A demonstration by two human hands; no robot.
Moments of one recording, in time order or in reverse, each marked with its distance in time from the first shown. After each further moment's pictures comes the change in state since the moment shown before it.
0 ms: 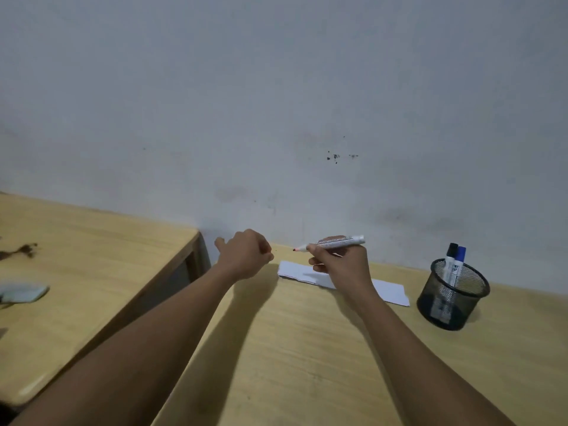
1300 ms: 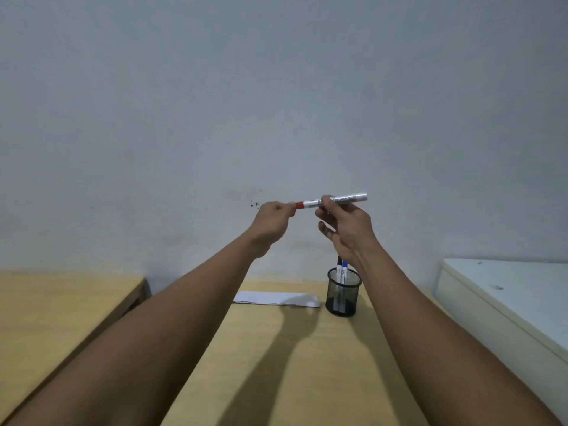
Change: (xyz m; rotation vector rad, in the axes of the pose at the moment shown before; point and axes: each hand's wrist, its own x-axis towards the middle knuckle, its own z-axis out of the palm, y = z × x) left_hand -0.084 0.225 -0.090 -0.881 -0.116 0.219; right_hand -0.086 -0.191 -0.111 0.395 0.166 -0.109
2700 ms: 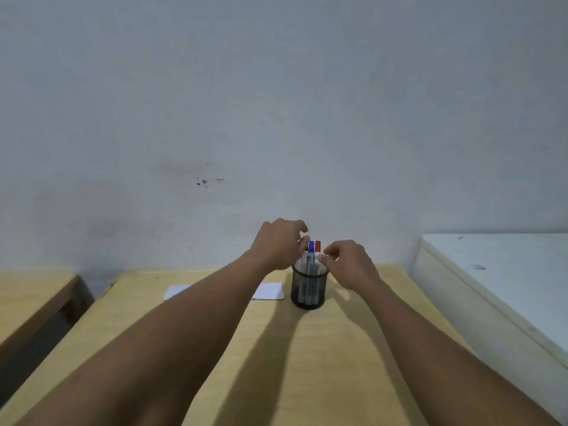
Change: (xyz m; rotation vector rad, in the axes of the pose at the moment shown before) left_hand 0.063 -0.081 0.131 0.991 -0.152 0.422; right_hand 0.054 0.071 -0.158 -1.417 0.053 -0.053
